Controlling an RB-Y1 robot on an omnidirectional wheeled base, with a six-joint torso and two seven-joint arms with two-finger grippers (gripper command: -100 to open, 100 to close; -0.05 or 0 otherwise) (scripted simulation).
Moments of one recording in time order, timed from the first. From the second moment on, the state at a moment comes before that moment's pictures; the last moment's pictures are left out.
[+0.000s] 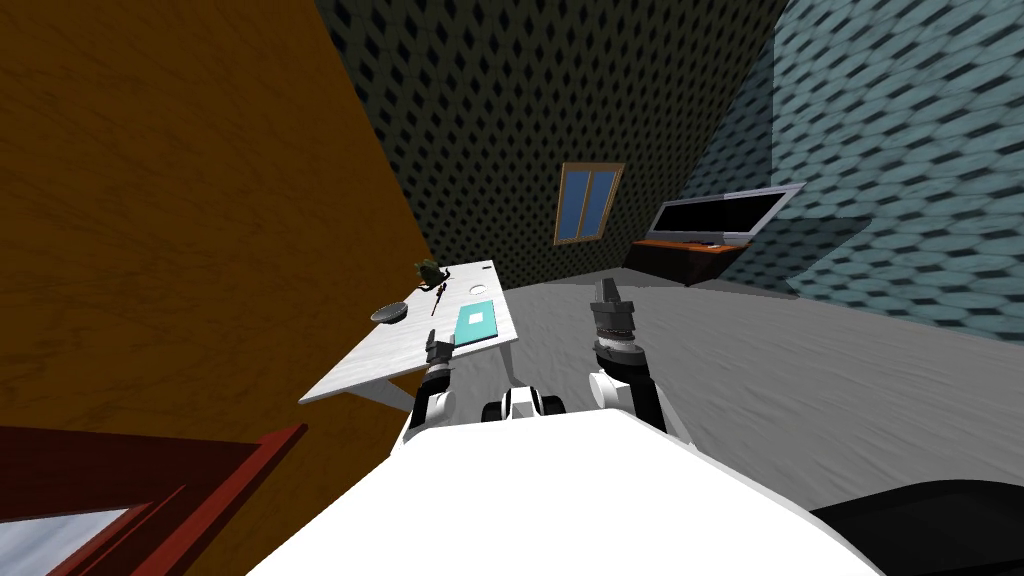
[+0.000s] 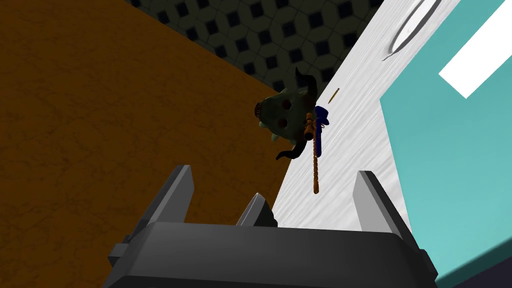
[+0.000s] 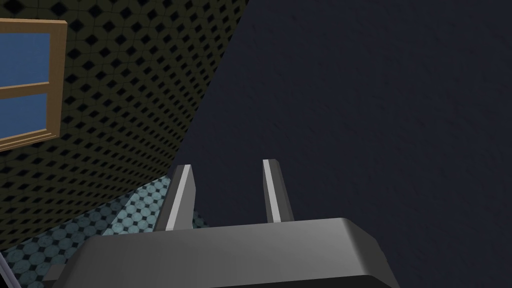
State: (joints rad) left arm 0.28 0.11 0.06 -1.60 0.34 -0.49 0.27; right arm 0.48 0.04 0.02 -2.32 0.12 -0.57 0.14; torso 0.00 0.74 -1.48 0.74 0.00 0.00
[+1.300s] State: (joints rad) left arm 0.23 0.12 0.07 -1.64 0.33 -0.24 0.24; right arm 0.48 0.04 0.02 -2.32 0.12 -0.57 0.14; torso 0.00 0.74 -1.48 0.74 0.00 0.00
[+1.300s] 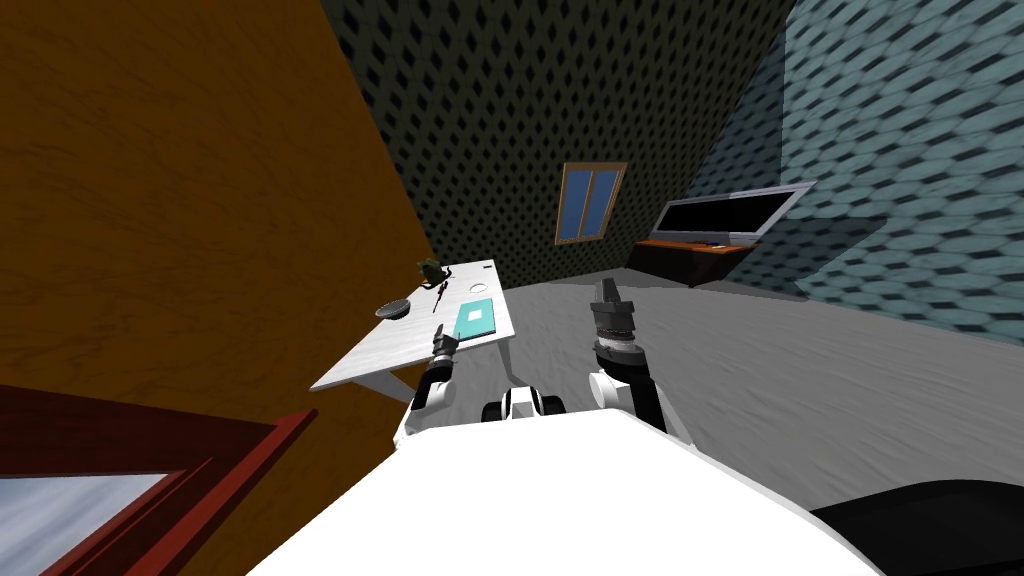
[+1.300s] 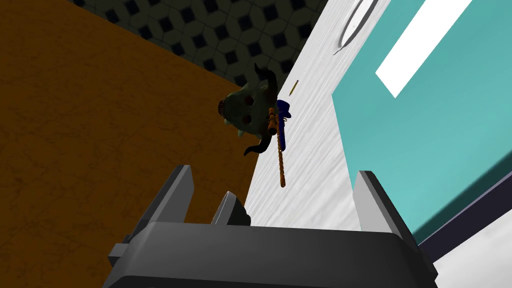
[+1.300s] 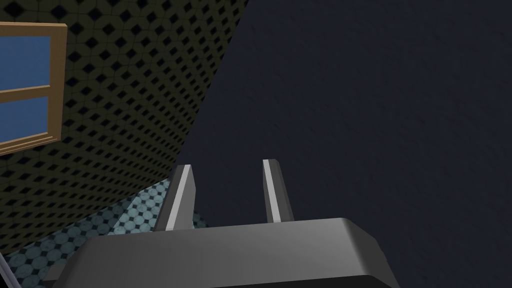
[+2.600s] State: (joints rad) left arm 0.23 0.09 0.10 -1.77 0.35 -0.03 0.24; right arm 0.48 0.04 0.02 -2.32 0.12 -0.57 0.14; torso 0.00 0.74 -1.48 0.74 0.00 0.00
